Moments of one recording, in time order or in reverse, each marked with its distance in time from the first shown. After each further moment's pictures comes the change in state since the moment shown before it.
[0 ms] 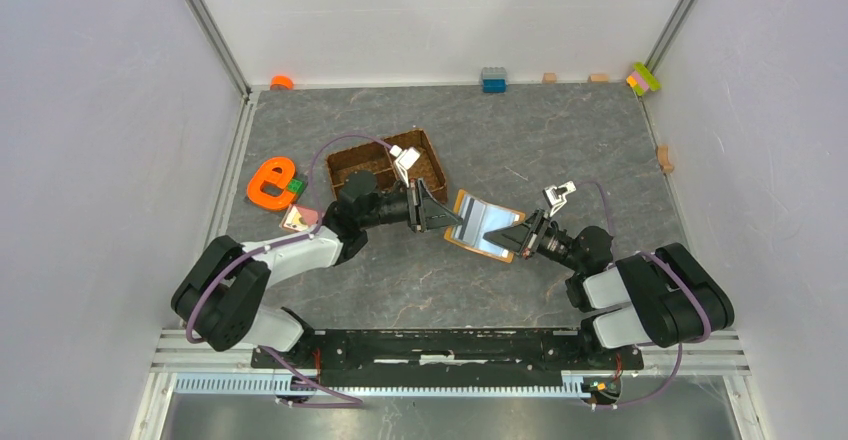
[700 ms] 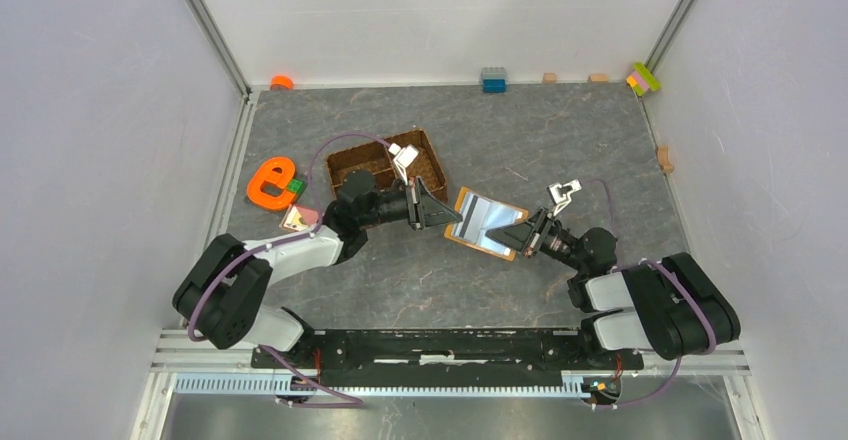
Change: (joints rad) left arm 0.008 0.005 0.000 0.031 0.005 -0.020; right arm -0.004 -0.053 0.000 0.000 -0.002 -0.025
